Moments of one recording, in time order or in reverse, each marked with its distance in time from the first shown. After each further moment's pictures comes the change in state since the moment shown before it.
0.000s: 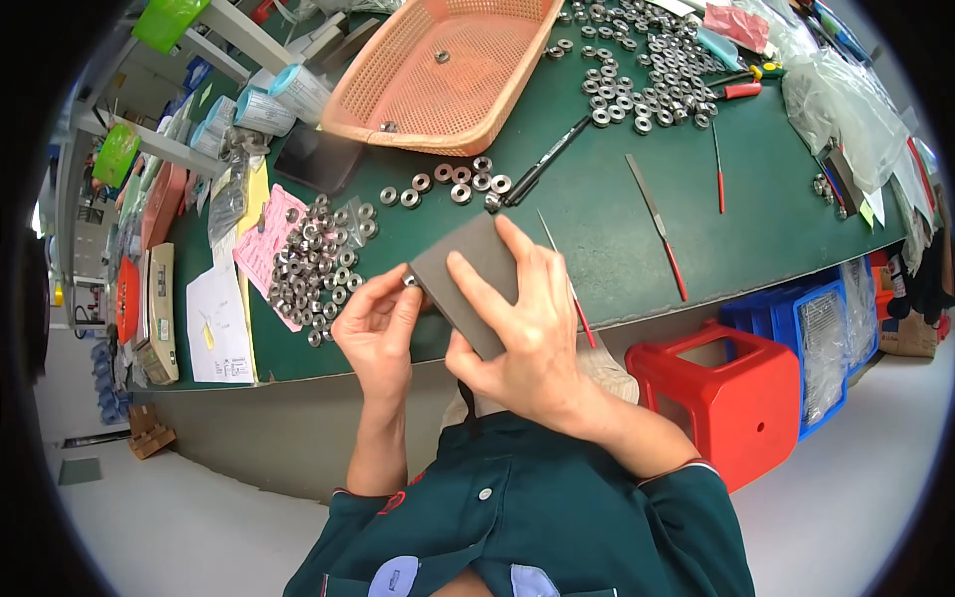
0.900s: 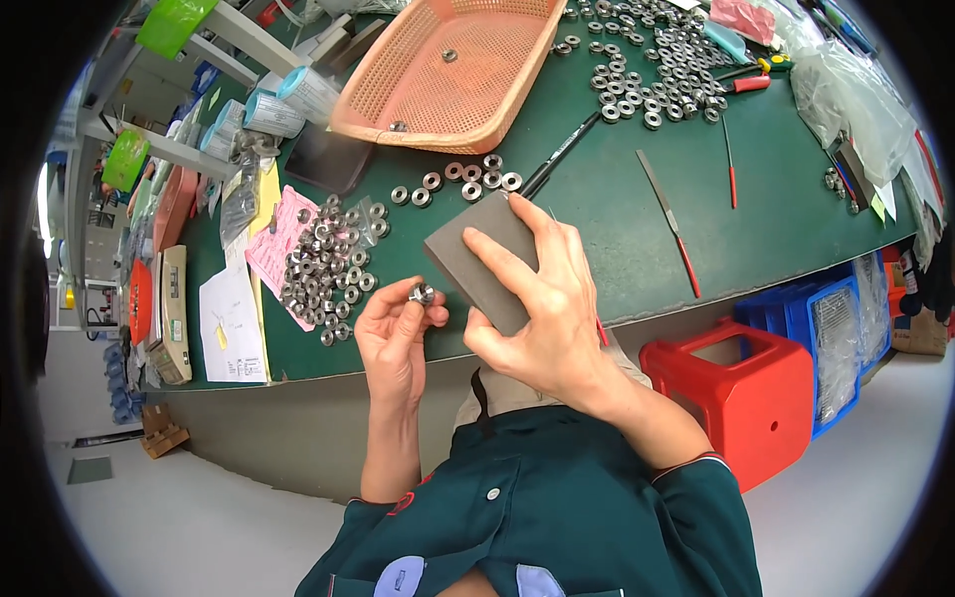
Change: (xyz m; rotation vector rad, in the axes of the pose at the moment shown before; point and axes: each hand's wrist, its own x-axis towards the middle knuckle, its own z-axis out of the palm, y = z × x) left_hand -0.008 -0.001 -0.013 -0.346 -0.089 -0.194; right_hand 0.012 0.006 -0.007 0.086 -0.014 0.064
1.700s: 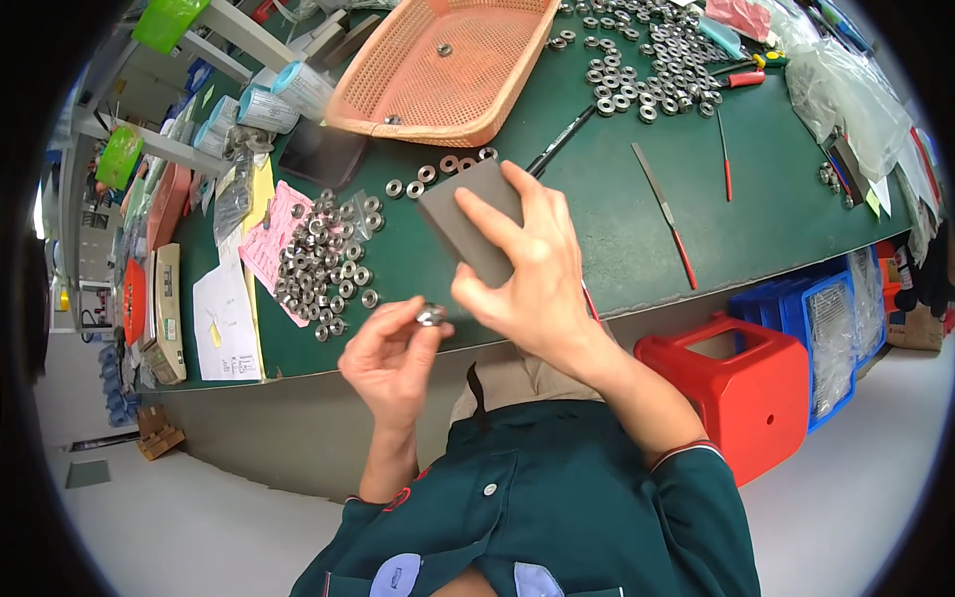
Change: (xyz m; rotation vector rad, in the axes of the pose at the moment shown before) left_hand -0.017 0.010 0.016 0.424 -0.017 0.343; right_hand 0.017 0.013 0.015 -0.026 0.024 0.005
